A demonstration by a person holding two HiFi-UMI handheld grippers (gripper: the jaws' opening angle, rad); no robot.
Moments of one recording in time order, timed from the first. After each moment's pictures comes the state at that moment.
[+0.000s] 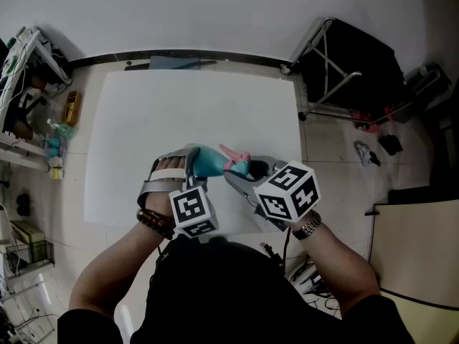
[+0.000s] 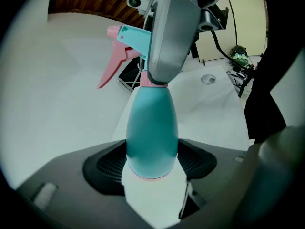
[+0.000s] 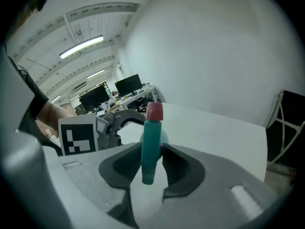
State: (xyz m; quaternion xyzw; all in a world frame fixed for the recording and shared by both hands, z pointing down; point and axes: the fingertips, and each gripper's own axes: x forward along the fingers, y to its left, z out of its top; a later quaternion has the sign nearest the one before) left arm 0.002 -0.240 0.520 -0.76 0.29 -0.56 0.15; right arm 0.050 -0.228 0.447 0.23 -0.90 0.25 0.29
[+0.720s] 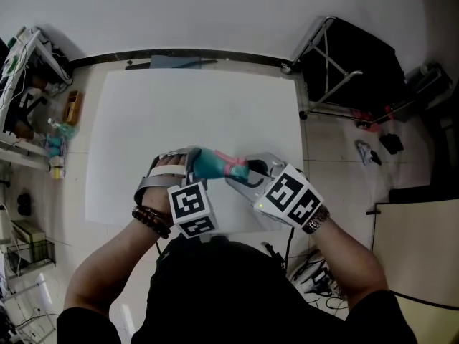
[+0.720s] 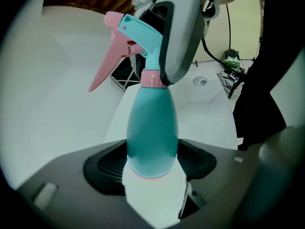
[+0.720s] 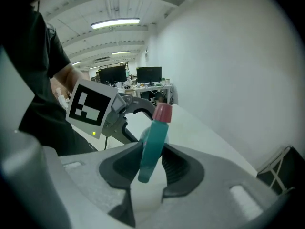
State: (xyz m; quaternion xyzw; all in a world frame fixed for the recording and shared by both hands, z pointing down) left arm 0.002 -0.228 0.514 -0.77 0.24 -0.58 0.12; right arm 0.041 -0.211 0.438 0.14 -0.92 0.07 0.36
